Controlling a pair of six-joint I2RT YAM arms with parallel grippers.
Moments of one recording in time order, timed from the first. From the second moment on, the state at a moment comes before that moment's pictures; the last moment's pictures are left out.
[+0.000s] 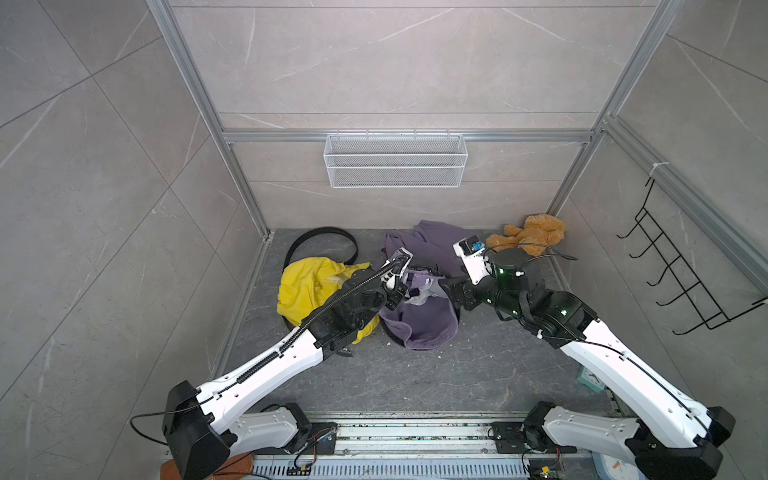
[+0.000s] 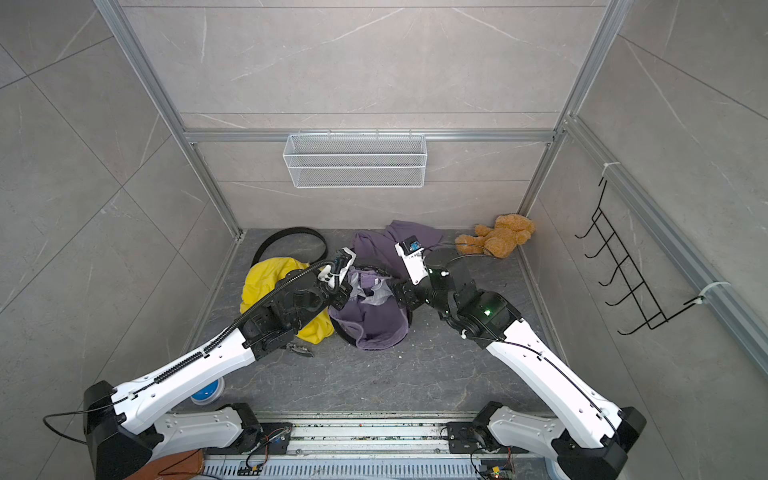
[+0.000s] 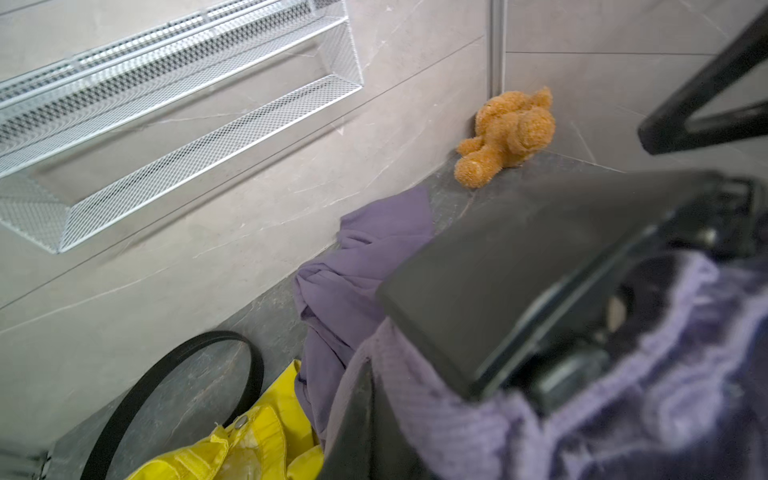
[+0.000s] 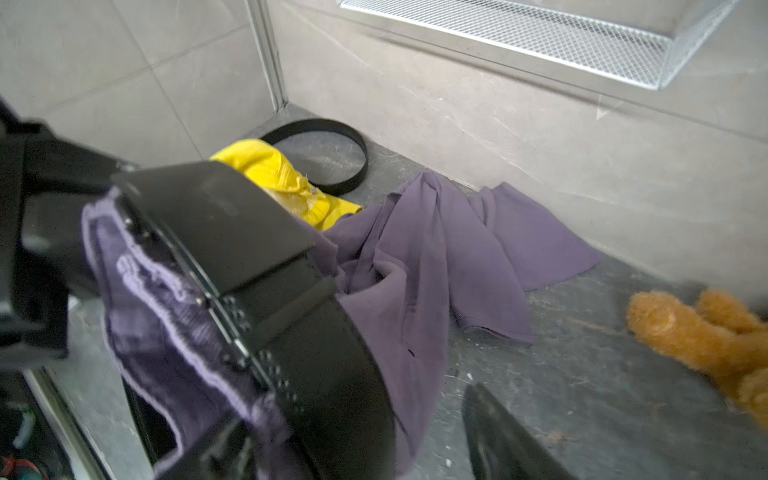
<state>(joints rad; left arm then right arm) -0.86 1.17 1.05 -0.13 -0.23 0.22 0.69 1.12 1.30 -0.67 0.03 -0.01</state>
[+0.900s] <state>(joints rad) -0.86 1.12 1.06 -0.31 -0.09 0.23 0.69 1.25 1.19 -0.57 -0.44 -0.07</state>
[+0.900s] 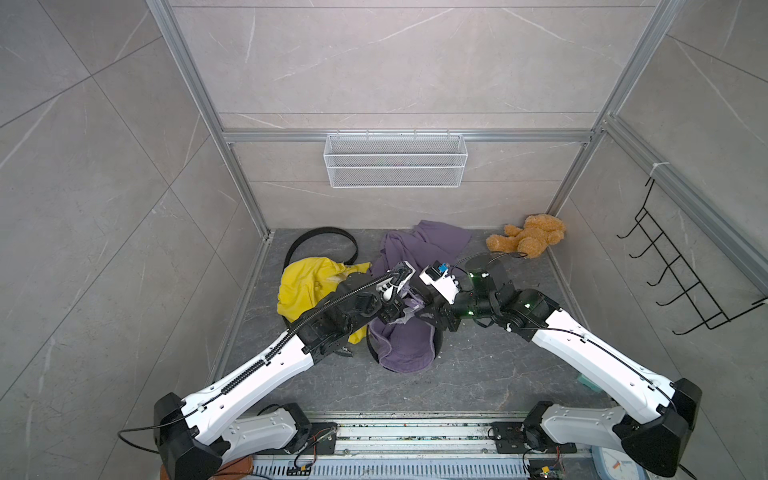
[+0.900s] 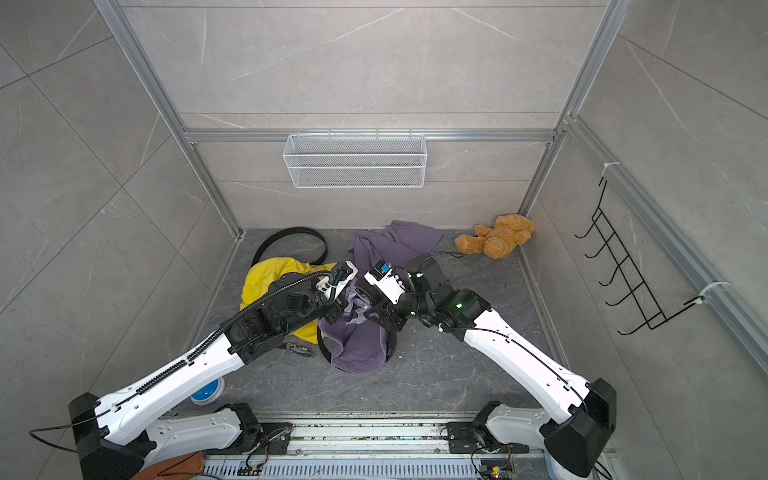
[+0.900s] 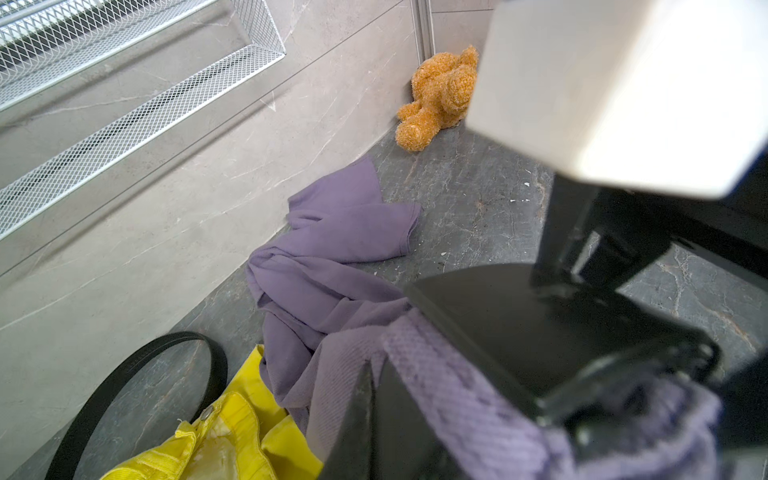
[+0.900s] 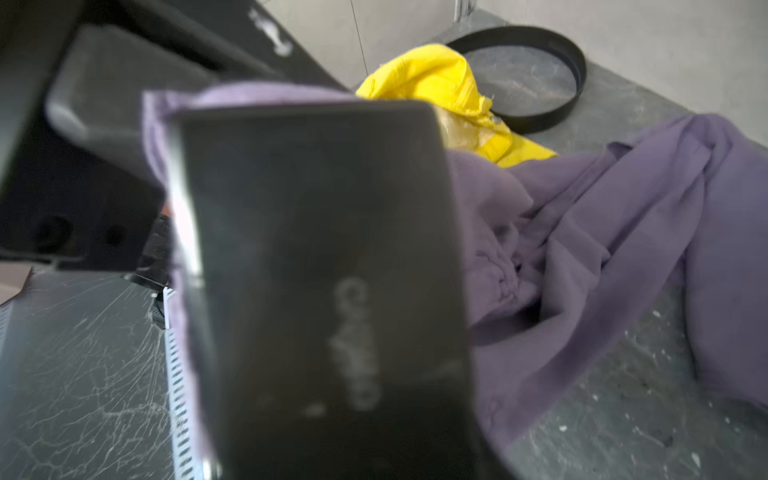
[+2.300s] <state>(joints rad) -0.90 1.09 1.06 -0.39 -0.04 0.19 0.64 1.22 1.31 -0.69 -0.55 -0.14</state>
